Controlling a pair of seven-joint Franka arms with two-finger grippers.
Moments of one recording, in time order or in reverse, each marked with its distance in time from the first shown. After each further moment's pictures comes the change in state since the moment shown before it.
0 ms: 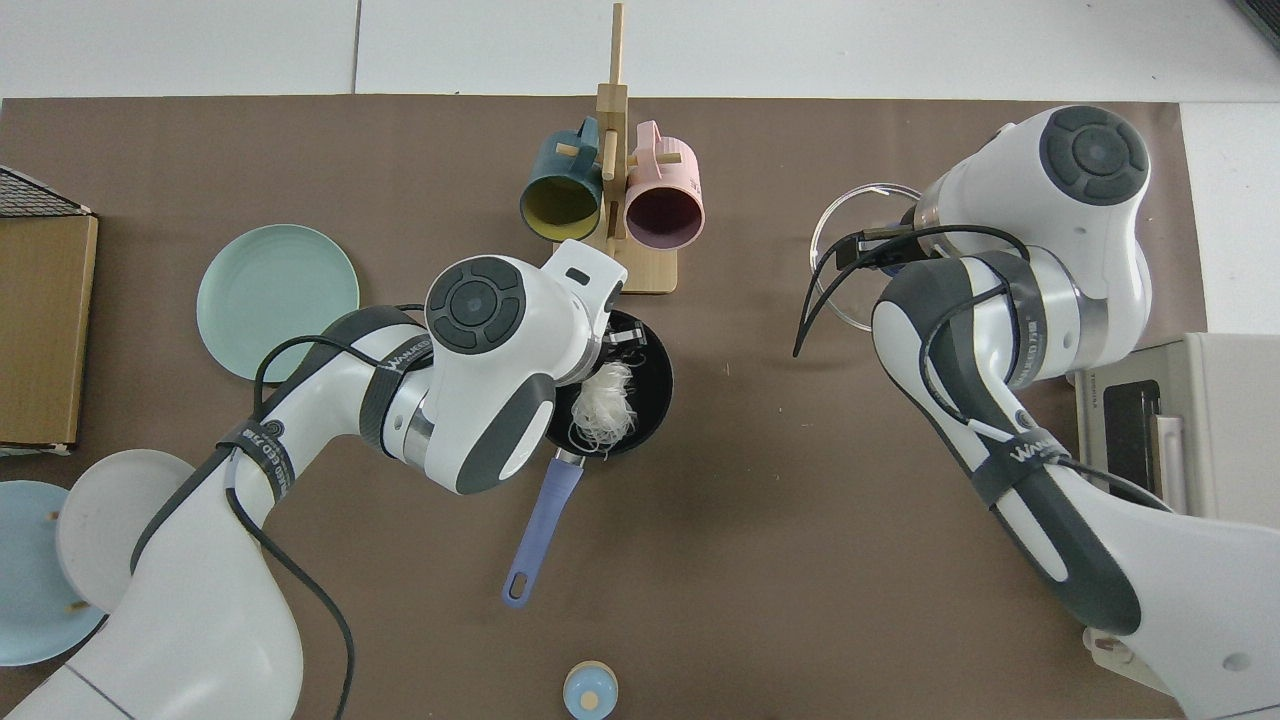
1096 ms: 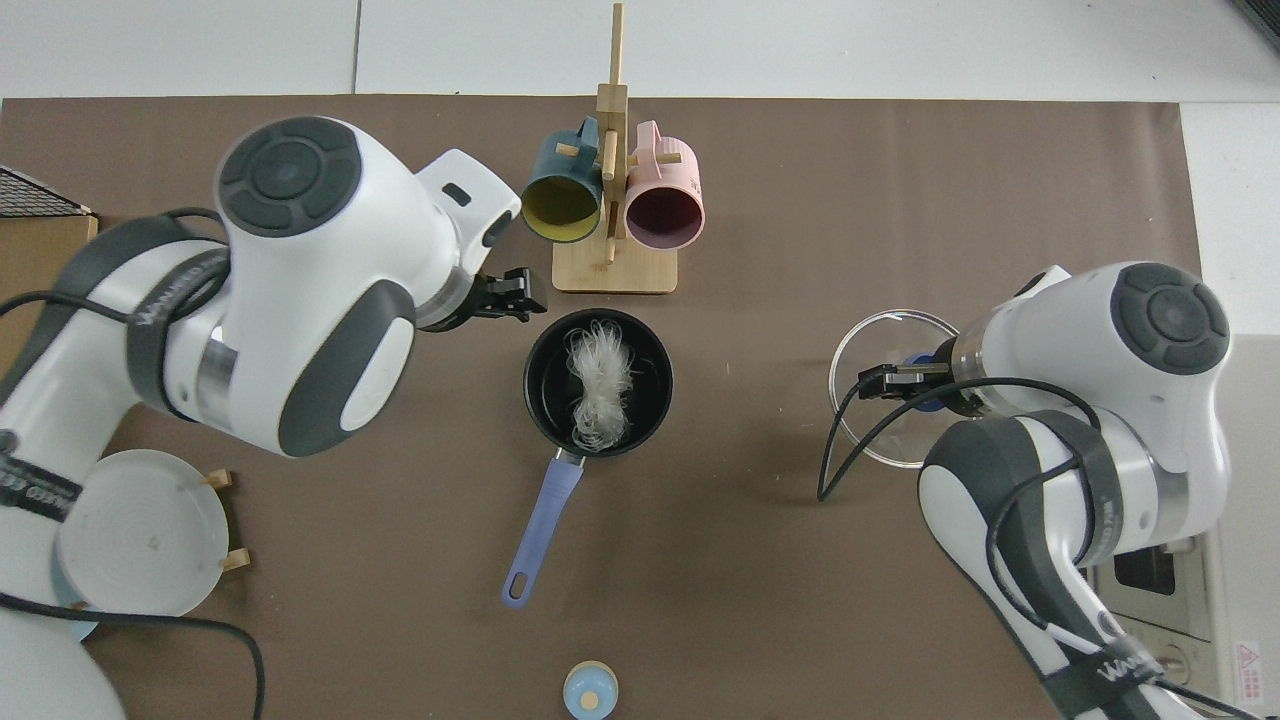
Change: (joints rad) left arm 0.015 -0.162 0.146 0.252 -0.039 -0.482 0.294; right arm 0.002 -0.299 0.017 -0.372 0.064 -0.011 0.059
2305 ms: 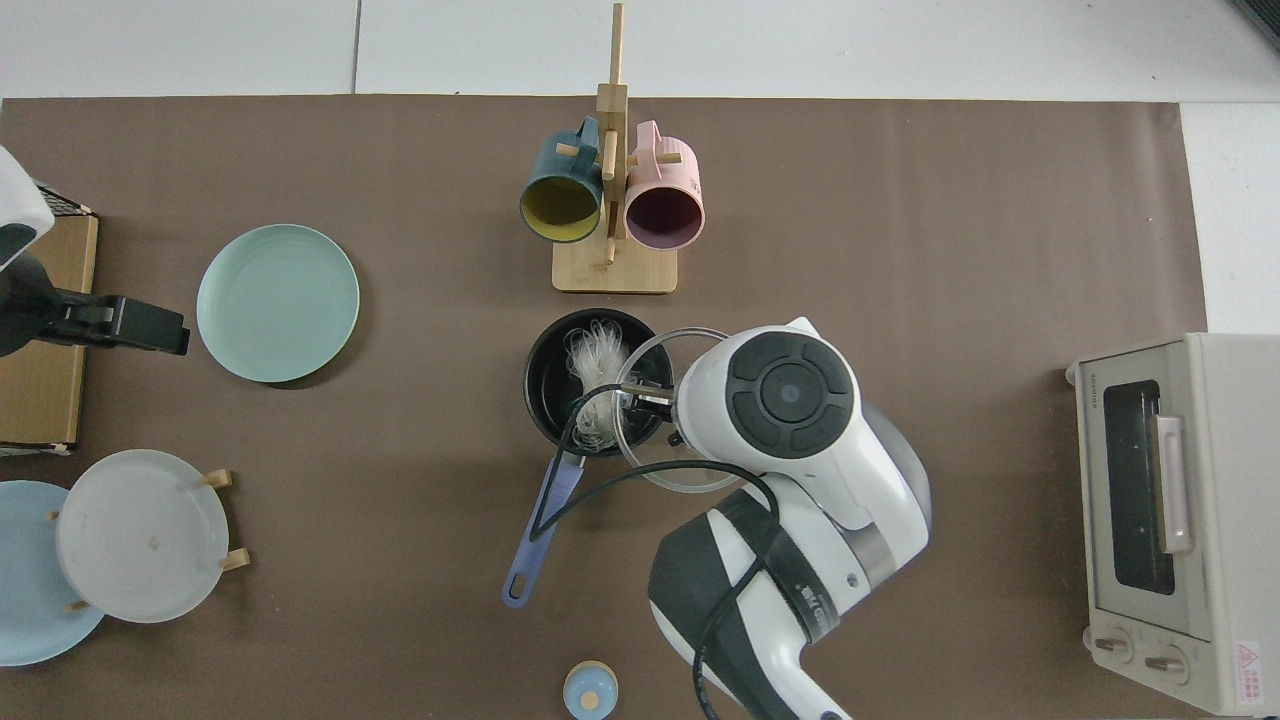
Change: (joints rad) left arm 0.010 -0.229 0.403 0.007 -0.069 -0.261 0.595; right arm 0.181 0.334 0.320 0.395 -0.164 -0.007 0.817
